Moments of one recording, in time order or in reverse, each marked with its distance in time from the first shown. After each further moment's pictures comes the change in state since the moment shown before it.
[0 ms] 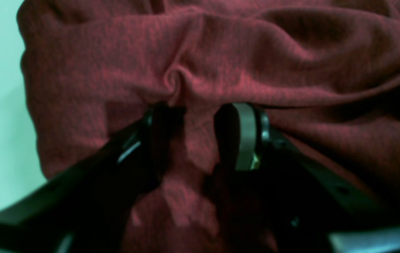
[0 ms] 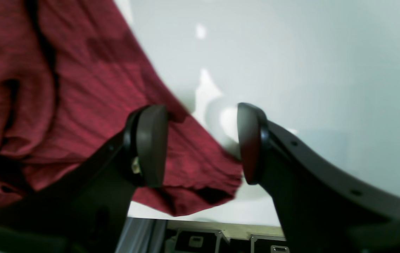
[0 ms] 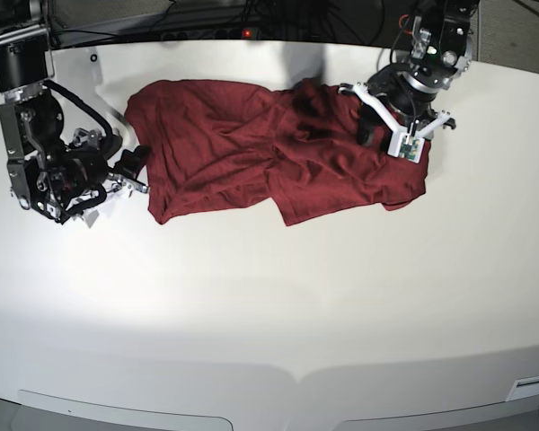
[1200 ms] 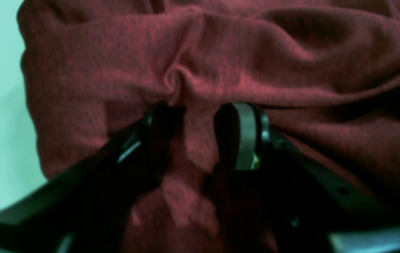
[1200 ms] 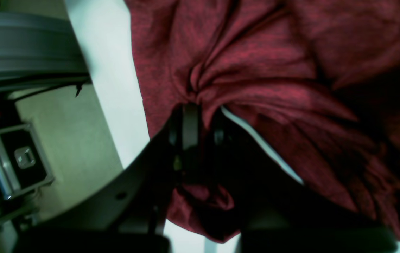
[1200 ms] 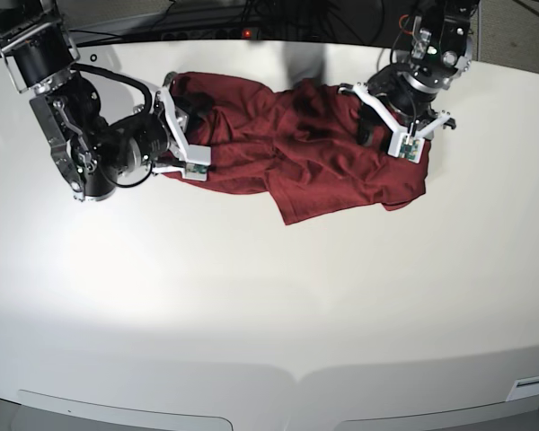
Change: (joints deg) left arm 0.0 0.0 0.0 0.0 0.0 0.0 0.5; right arm 0.0 -0.9 -13.9 -0.4 3.0 0.0 5.1
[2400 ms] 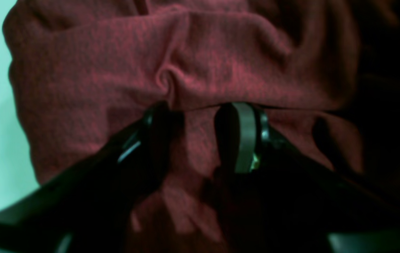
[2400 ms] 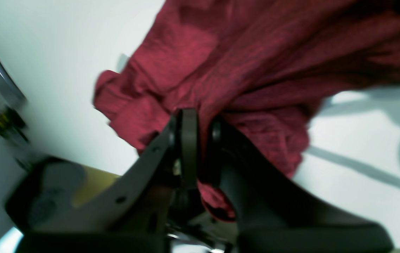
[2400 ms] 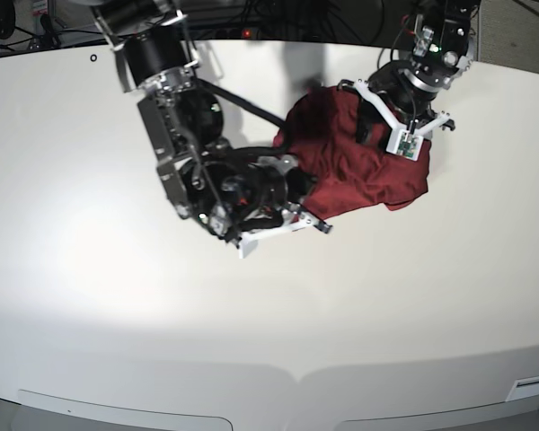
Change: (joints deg) left arm 0.0 0.0 -0.1 -2.2 1.3 -7.8 -1.3; right arm 3.5 -32.8 3.7 12.1 -11.1 -0.2 3.5
